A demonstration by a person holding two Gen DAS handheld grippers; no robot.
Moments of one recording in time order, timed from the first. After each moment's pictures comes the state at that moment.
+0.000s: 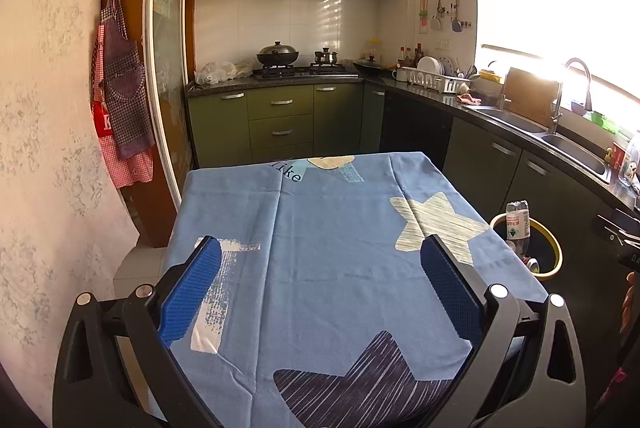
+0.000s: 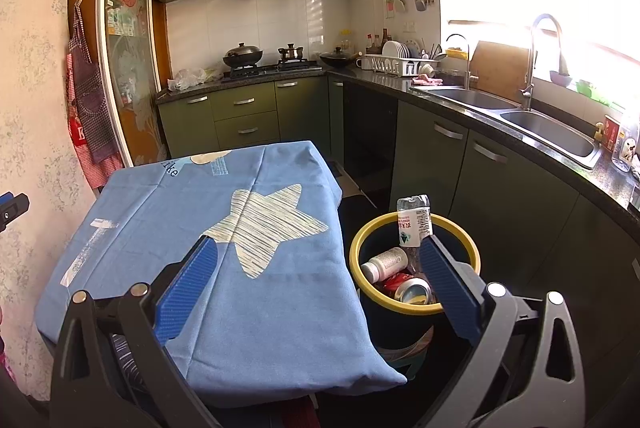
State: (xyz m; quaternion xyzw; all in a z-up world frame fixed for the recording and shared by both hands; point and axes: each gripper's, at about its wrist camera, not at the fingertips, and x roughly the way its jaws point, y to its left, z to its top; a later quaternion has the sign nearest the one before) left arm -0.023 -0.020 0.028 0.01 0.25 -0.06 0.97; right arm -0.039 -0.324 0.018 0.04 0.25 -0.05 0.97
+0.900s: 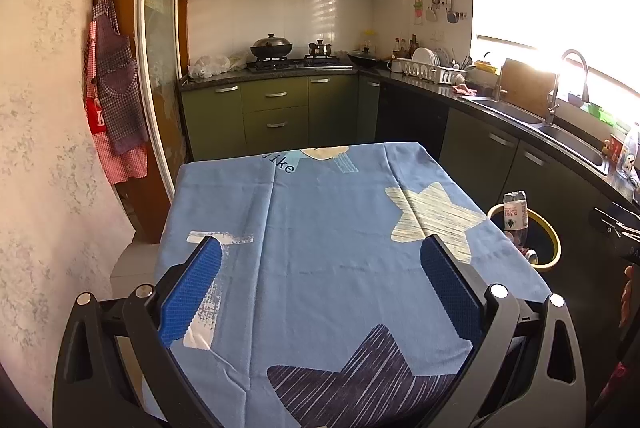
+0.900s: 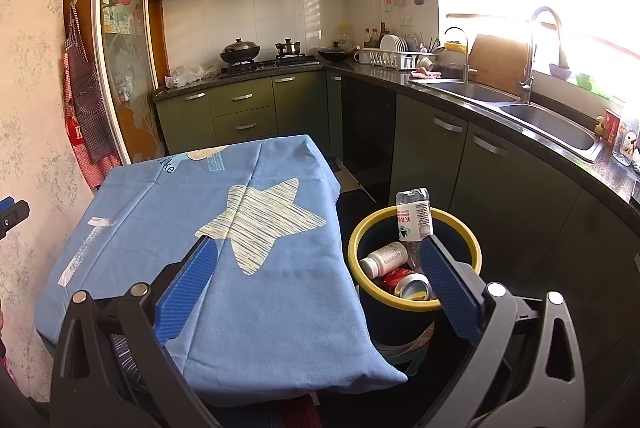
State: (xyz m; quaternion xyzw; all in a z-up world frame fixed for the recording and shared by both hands) left arm -0.016 -0.023 0.022 0.02 0.26 -0.06 0.96; right arm -0.036 -0.325 0.010 0.05 0.26 -0.05 0.96
